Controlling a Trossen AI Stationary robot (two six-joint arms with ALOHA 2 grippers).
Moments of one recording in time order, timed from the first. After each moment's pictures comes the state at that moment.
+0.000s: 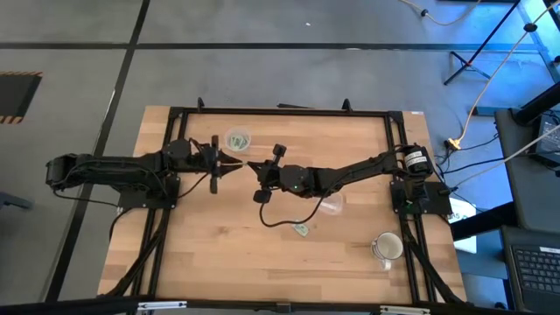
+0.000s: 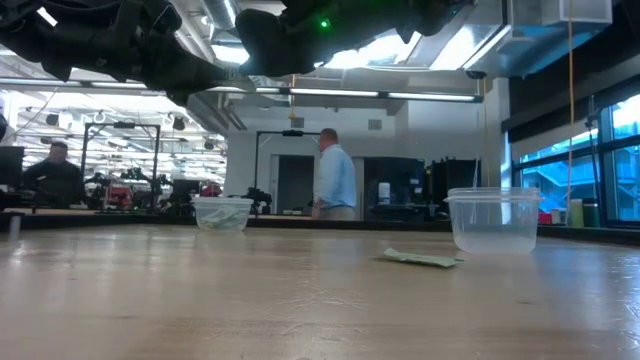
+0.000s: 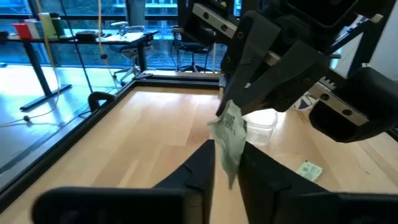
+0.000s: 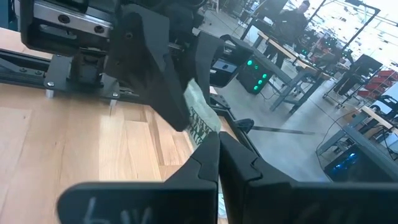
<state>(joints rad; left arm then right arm) 0.23 0.73 0.28 0.33 0.11 -0.01 0.11 1.96 1.33 0.44 0.58 -0.34</state>
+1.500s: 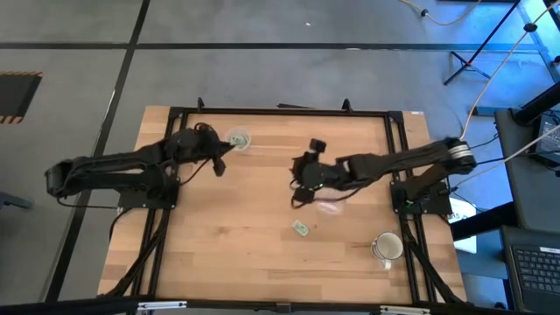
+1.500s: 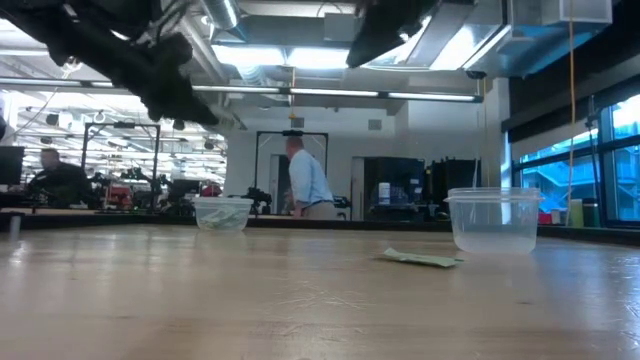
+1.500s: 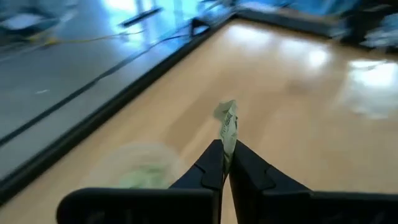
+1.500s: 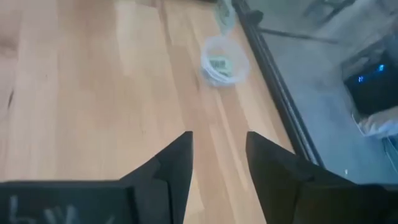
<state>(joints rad) 0.38 0.75 0.41 -0.07 -0.12 -0.11 0.17 1.59 1.33 -0.50 0.60 0.00</state>
